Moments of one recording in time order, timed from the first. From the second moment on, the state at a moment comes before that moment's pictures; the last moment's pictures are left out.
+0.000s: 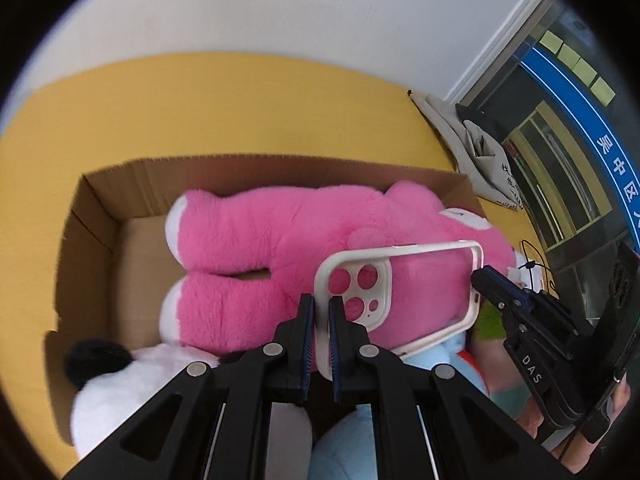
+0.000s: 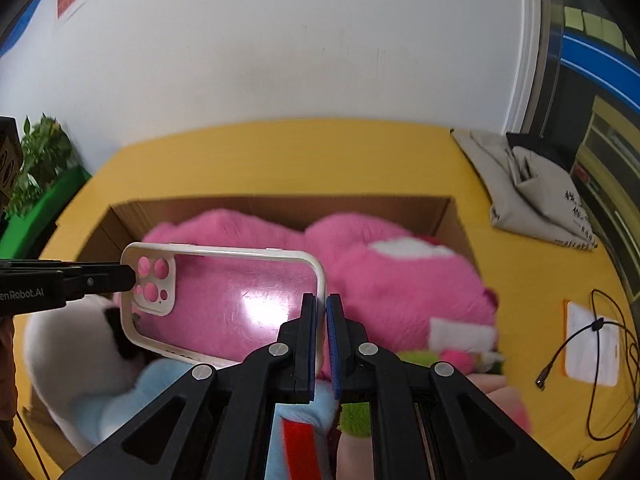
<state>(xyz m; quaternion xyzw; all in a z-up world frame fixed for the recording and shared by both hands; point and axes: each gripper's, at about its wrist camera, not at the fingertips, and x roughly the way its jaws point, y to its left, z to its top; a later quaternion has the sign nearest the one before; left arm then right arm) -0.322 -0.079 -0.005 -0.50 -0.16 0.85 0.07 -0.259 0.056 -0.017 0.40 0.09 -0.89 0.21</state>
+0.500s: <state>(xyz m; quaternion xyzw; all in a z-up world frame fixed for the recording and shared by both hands) -0.202 -0.058 0.076 -0.38 -0.07 0.92 0.01 -0.166 0.096 0.024 0.32 0.14 -0.90 0.28</state>
